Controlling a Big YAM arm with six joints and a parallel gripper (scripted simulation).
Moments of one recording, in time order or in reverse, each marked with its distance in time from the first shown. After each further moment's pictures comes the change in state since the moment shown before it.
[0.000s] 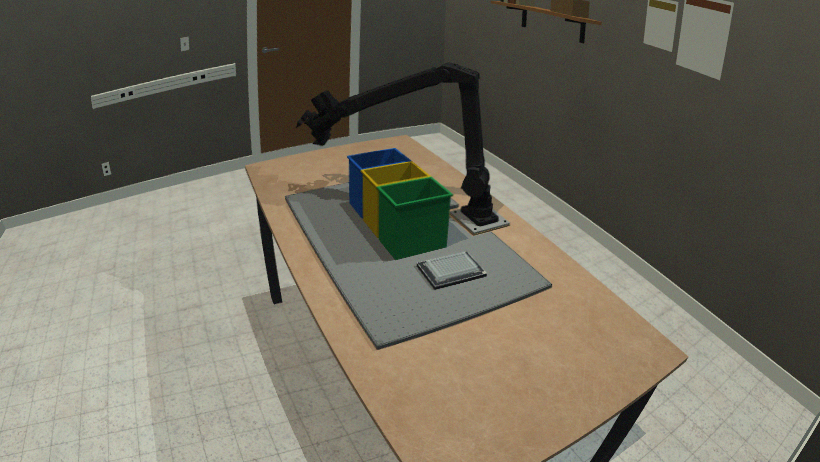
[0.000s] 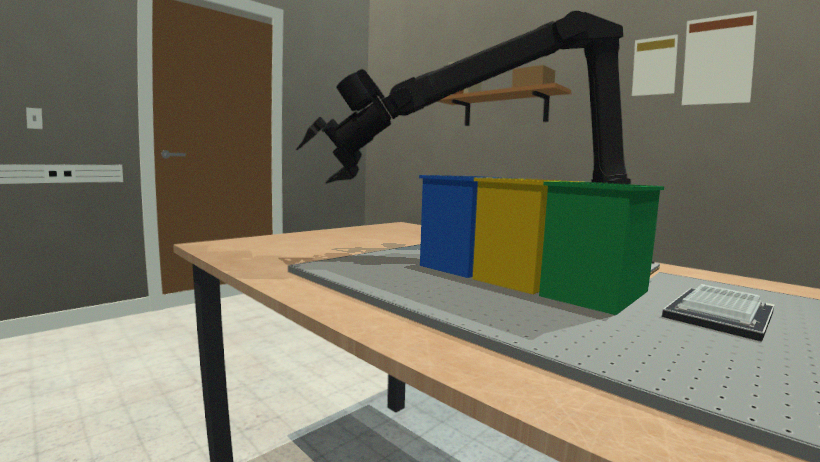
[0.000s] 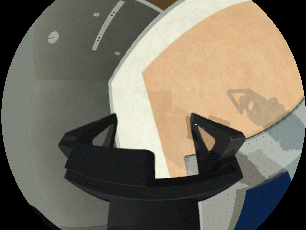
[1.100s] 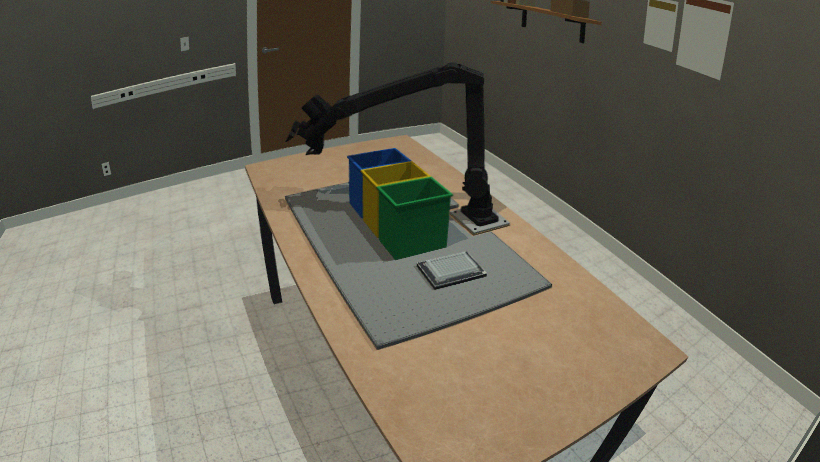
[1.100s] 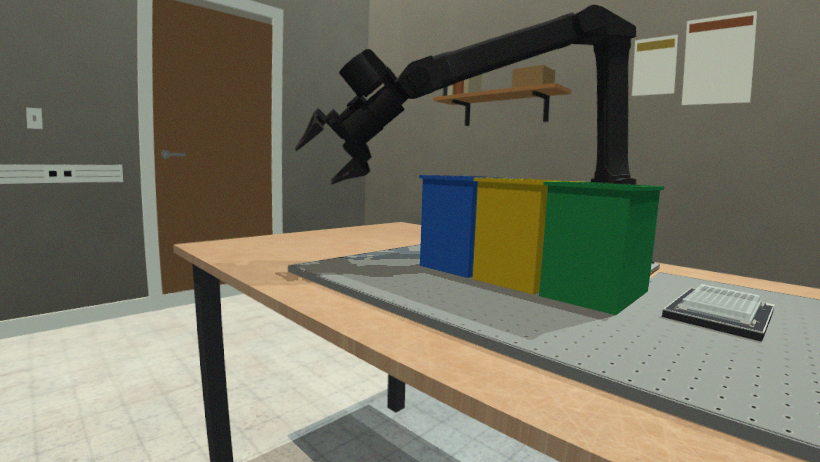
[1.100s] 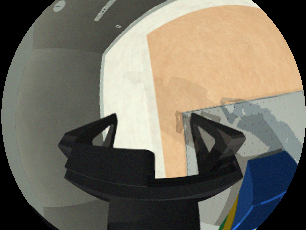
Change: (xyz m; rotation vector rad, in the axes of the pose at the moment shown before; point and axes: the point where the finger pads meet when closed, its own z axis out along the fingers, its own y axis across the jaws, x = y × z) arm 0.112 0.012 -0.060 0.026 0.179 -0.206
